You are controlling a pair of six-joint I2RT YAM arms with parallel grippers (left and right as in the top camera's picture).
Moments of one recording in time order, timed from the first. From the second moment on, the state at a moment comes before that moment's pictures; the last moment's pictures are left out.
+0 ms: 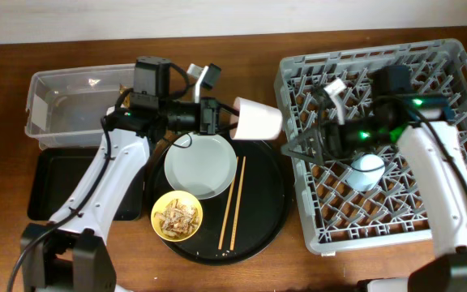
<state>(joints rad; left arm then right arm) -0.25 1.68 1.32 -0.38 1.22 -0.42 0.02 1.56 1.41 -1.24 -1.15 -0.41</state>
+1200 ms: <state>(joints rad) -0.29 1.68 1.32 -0.63 1.03 -0.33 0.12 1.59 1.41 -1.07 -1.11 -0.39</state>
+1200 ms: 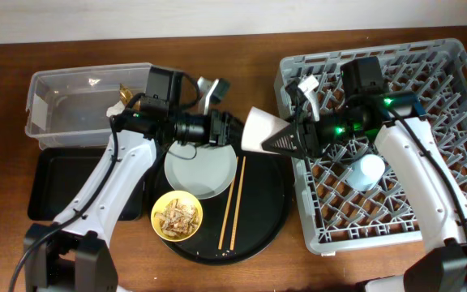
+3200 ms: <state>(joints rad) -0.01 1.45 1.32 -1.03 0.29 -0.18 -0.31 1.97 1.78 -1.44 -0.05 0.05</state>
